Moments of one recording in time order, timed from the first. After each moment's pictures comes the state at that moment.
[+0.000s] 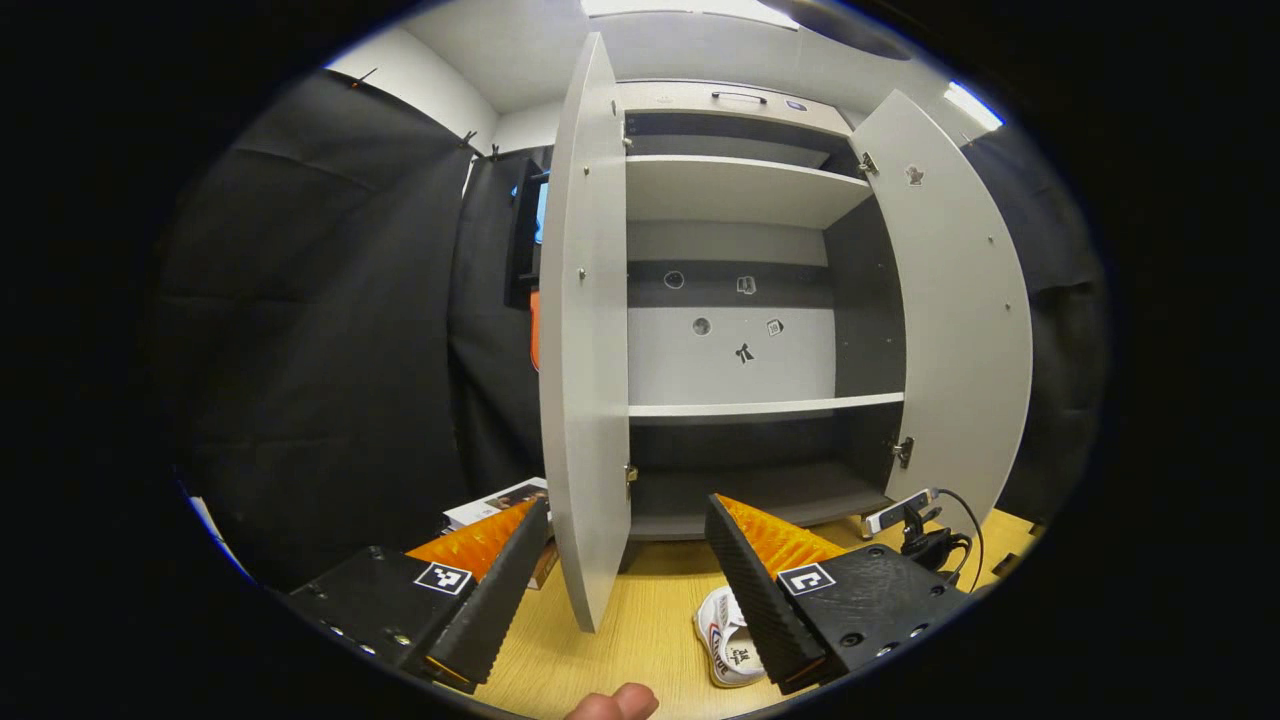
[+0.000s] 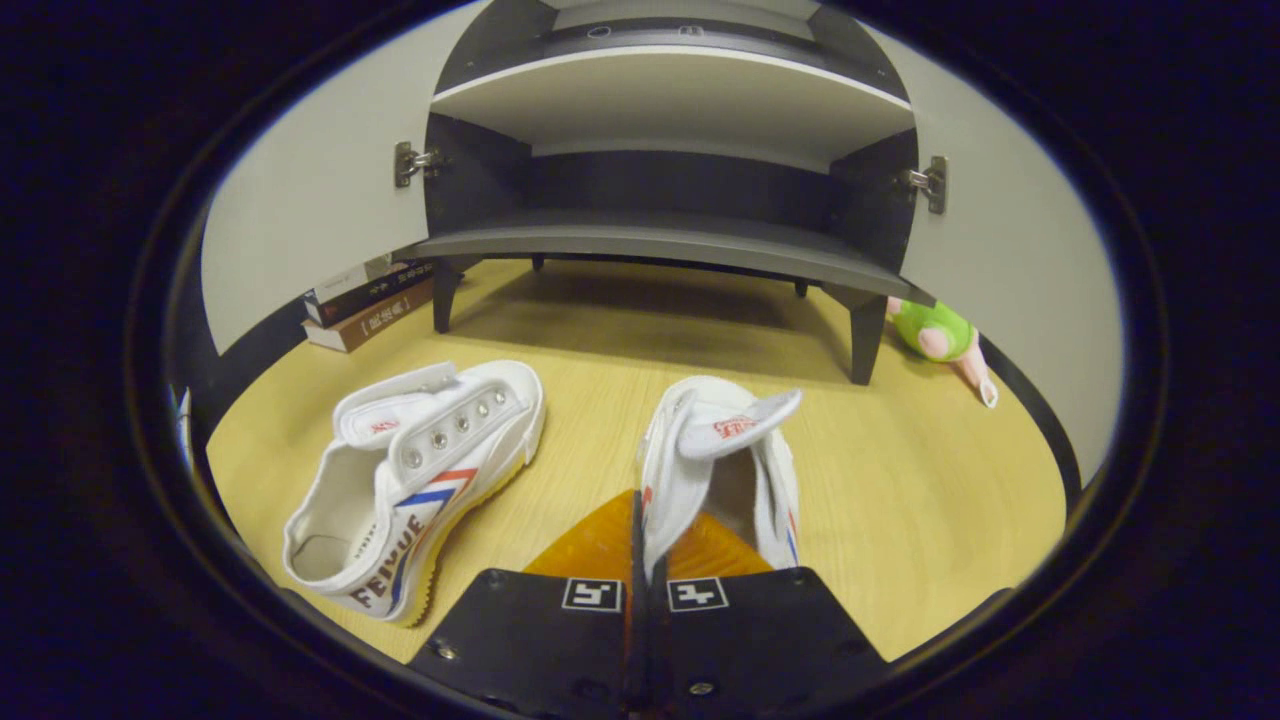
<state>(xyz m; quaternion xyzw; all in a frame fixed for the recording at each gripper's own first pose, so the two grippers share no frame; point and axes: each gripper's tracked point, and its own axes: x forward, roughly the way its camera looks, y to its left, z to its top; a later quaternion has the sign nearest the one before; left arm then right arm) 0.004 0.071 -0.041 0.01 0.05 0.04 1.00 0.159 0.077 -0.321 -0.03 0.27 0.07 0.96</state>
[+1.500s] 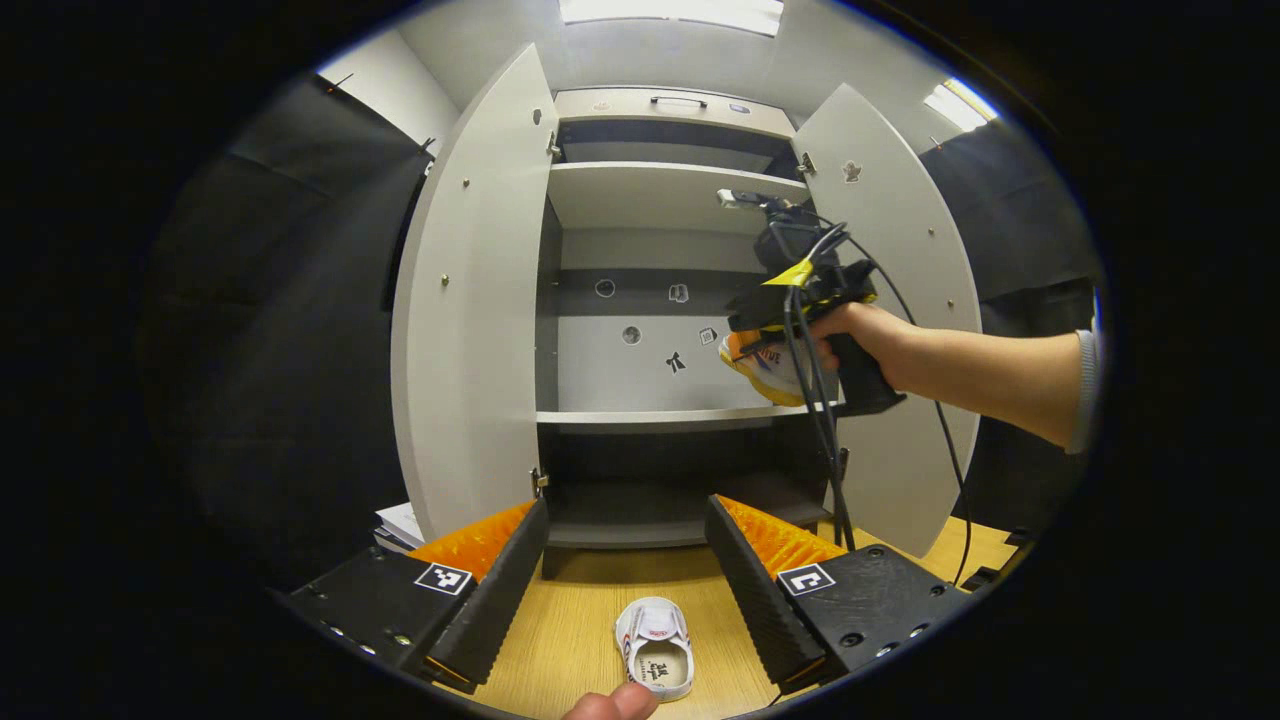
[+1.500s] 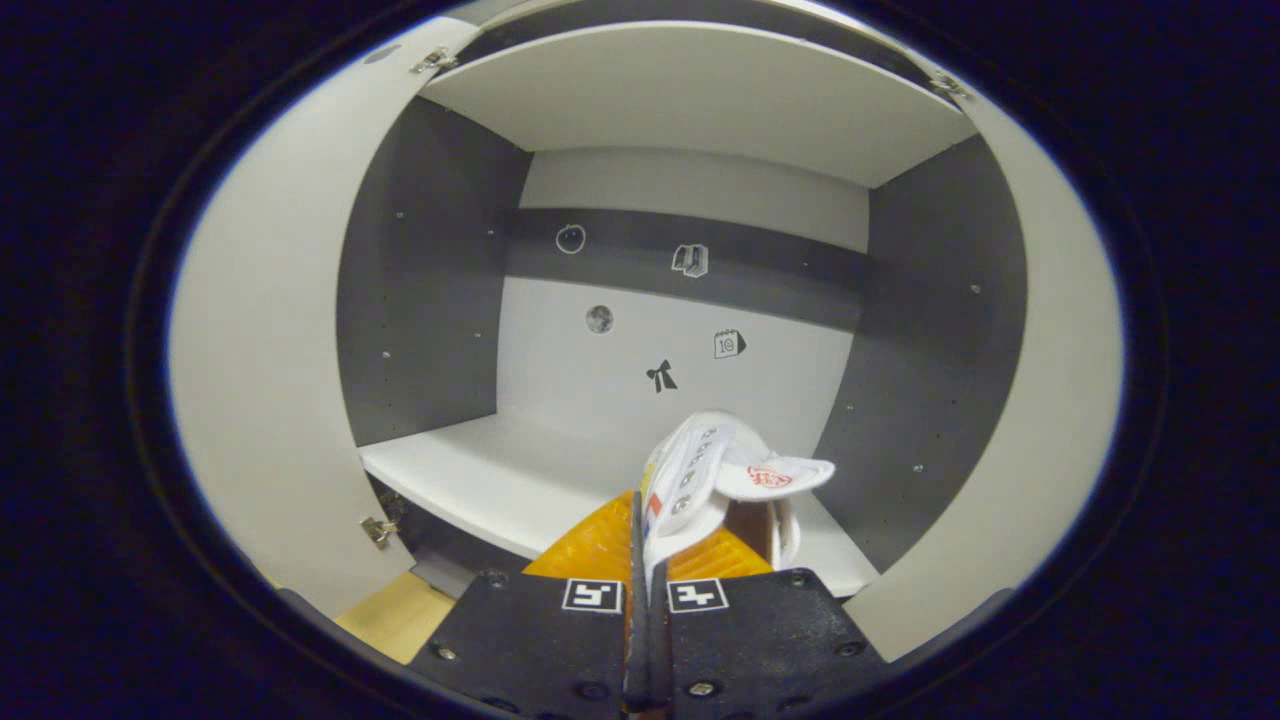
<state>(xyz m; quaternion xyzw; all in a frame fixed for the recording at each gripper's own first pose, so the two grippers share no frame) 0.013 -0.010 -0.044 0.01 0.03 0.00 1.00 0.330 0.071 0.080 -0.08 0.10 0.08 0.99</state>
